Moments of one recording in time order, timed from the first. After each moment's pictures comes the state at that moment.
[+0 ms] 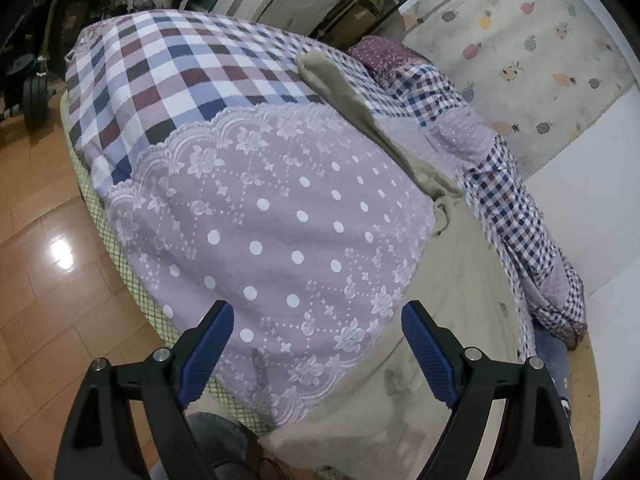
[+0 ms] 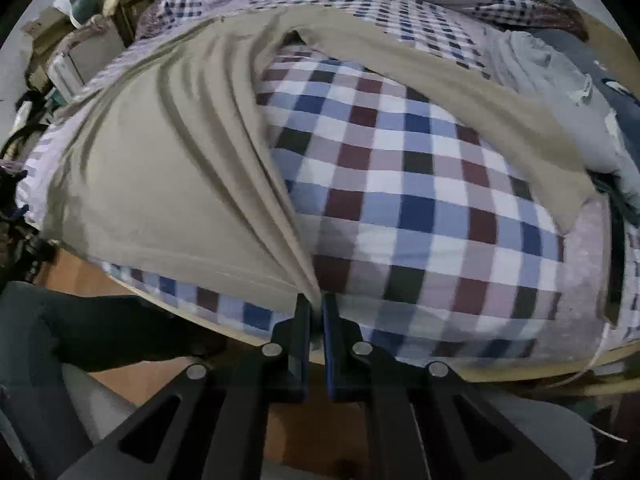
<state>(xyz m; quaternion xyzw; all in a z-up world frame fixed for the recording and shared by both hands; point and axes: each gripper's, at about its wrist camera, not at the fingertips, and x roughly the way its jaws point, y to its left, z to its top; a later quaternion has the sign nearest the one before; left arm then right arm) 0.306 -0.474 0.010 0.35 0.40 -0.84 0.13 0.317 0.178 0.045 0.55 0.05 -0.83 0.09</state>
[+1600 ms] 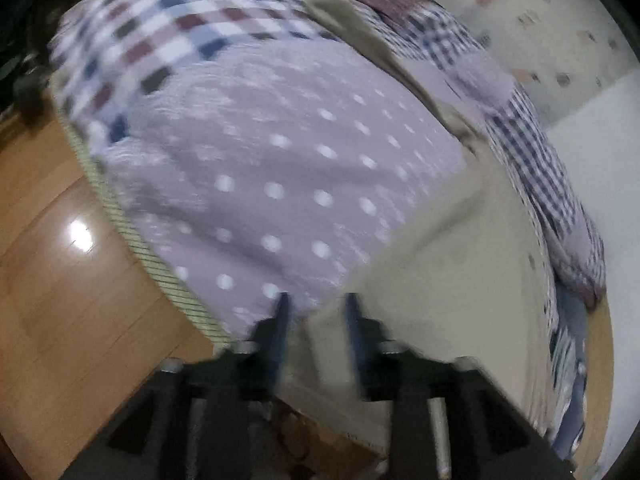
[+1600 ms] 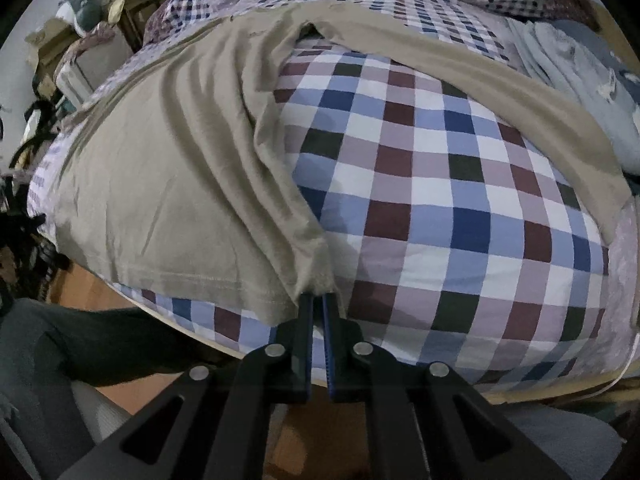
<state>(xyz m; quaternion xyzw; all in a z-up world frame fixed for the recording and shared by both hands) 0.298 -0.477 -0.007 0.45 0.37 -0.81 0.11 0.295 0.171 0.013 0.54 -0.02 -0.83 0.13</state>
